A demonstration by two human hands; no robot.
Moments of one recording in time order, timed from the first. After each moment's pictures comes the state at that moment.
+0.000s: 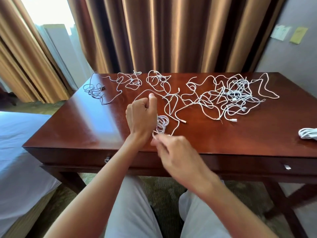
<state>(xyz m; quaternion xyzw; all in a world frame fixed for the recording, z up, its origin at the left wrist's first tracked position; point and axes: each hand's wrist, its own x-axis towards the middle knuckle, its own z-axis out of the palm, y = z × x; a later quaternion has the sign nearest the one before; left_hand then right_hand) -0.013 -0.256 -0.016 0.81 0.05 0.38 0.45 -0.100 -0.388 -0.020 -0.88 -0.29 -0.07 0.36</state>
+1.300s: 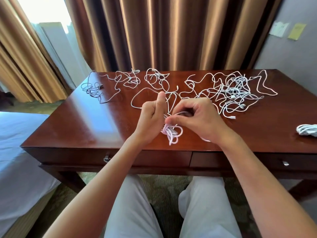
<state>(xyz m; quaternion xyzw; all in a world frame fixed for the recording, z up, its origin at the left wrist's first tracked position) -0.027 -0.272 -0.013 0.75 -0.14 0.23 0.60 -0.031 -0.434 0.018 -0.78 -0.34 -0.08 0.51</state>
